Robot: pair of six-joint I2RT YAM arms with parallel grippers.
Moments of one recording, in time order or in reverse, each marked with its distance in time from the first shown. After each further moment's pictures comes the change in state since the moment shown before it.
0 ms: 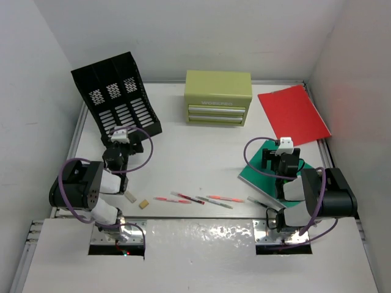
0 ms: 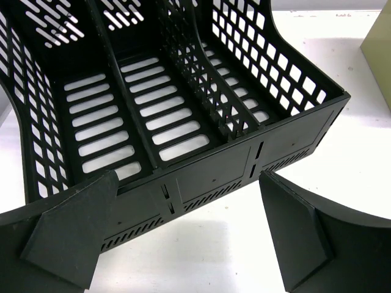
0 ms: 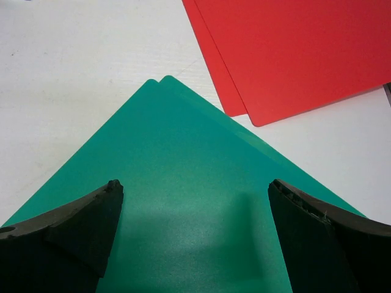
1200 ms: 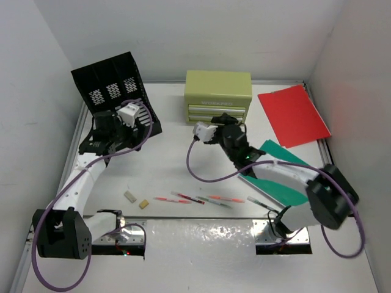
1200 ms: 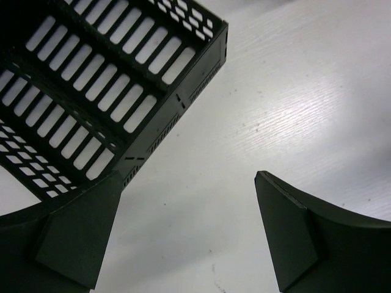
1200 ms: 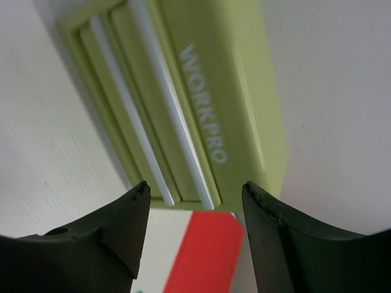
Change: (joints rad) left arm 0.008 -0.429 0.634 -1.604 0.333 0.256; right arm 0.729 -0.119 0.702 -0.665 0.156 -0.813
